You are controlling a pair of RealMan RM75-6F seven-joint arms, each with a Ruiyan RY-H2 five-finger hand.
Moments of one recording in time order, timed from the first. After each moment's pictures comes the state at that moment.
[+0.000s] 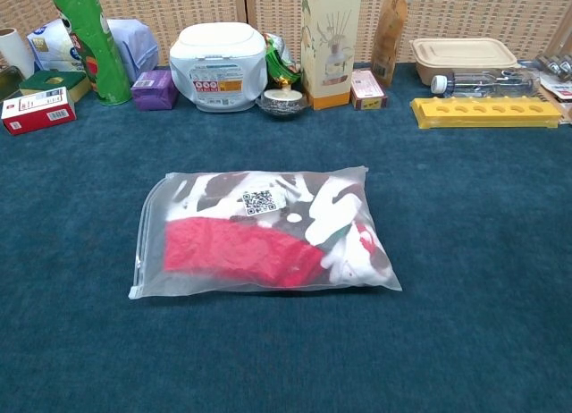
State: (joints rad) left arm 0.04 -1.00 0.03 -1.94 1.53 1.54 0.02; right arm 0.12 -1.08 0.02 -1.63 -1.72 1.49 0.13
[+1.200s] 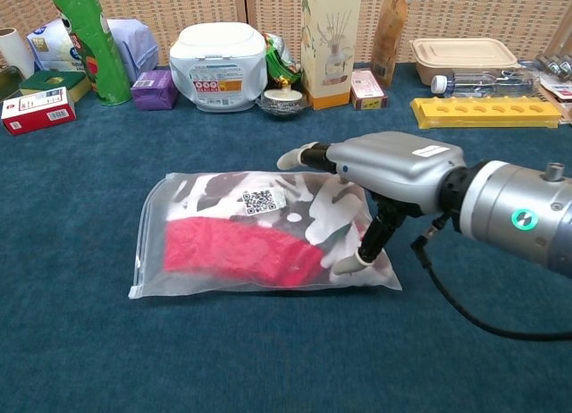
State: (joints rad) left arm -0.02 -0.95 -0.02 -1.86 1.47 1.48 -0.06; right arm 0.65 -1.64 0.18 -1.69 -1.21 0.90 -0.61
